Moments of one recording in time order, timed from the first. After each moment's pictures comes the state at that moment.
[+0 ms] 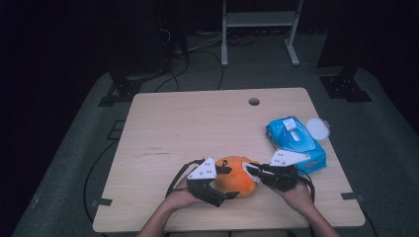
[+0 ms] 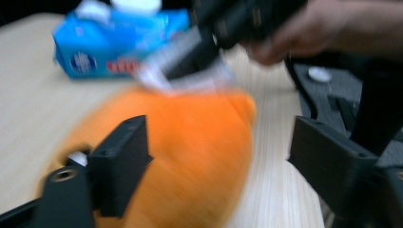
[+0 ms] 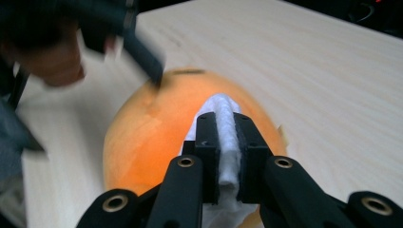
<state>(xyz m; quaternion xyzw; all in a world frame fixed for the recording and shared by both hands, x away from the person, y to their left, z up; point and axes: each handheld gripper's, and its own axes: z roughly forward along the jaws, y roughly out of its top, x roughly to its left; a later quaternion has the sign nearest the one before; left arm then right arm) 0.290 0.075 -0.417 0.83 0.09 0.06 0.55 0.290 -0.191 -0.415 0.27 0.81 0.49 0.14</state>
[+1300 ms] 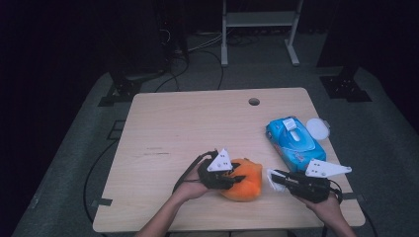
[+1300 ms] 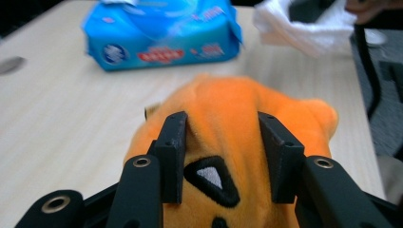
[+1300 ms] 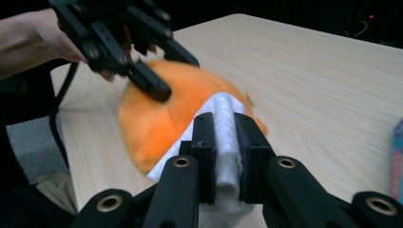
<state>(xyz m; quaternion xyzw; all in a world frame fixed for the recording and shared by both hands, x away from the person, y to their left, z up) 0.311 0.045 -0.405 0.87 0.11 0.12 0.47 0.259 -0.262 -0.415 0.28 0.78 0.55 0.13</state>
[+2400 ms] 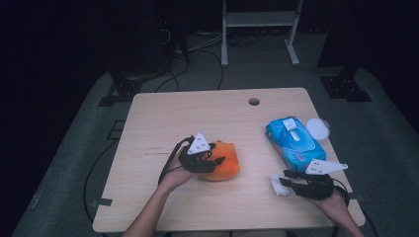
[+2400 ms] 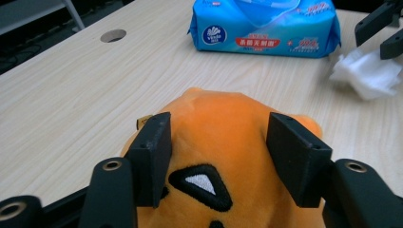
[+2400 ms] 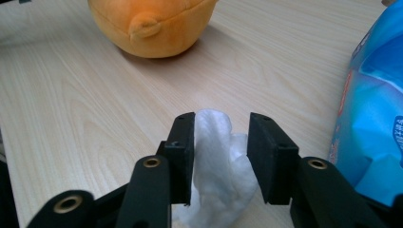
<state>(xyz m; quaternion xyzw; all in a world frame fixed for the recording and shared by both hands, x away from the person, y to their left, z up) 0.348 0.094 -0.408 0.84 0.21 0.17 0.46 0.277 -0.287 -0.447 0.32 0.81 0.46 0.13</state>
